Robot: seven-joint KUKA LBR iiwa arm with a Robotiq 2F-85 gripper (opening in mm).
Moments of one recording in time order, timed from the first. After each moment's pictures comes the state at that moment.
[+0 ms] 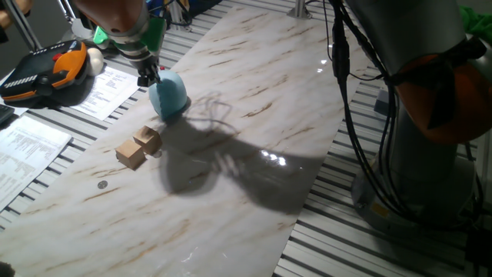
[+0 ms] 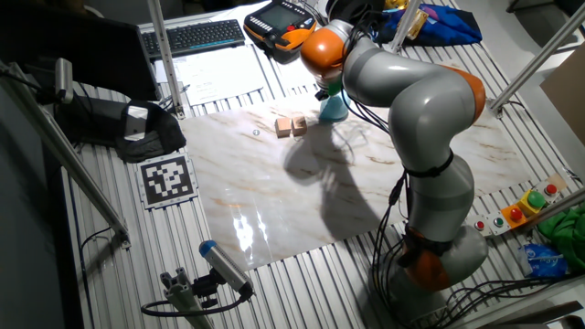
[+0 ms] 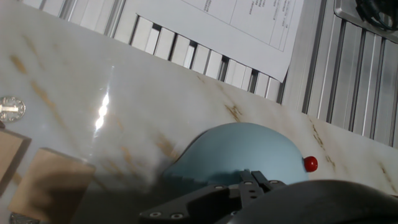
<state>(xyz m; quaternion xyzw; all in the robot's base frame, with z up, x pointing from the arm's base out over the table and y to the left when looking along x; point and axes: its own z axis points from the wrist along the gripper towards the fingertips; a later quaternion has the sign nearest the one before) 0.680 -0.004 0.139 -0.15 0.97 -0.19 0.09</state>
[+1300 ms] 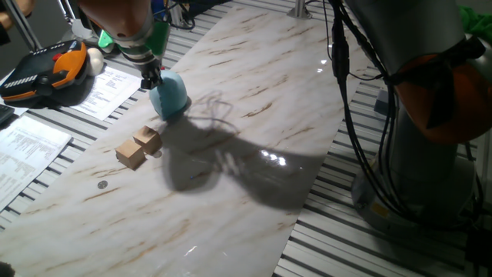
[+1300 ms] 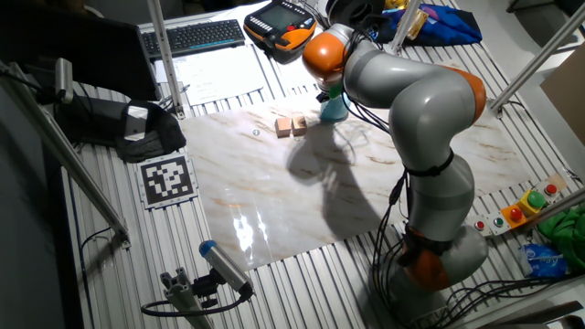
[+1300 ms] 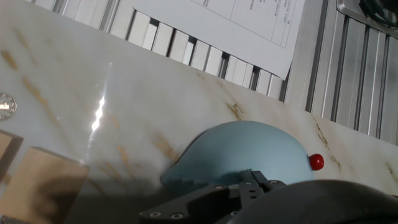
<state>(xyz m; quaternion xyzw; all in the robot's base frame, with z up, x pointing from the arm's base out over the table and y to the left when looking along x) 0.679 -0.010 0.127 -0.15 0.97 -0.18 0.09</state>
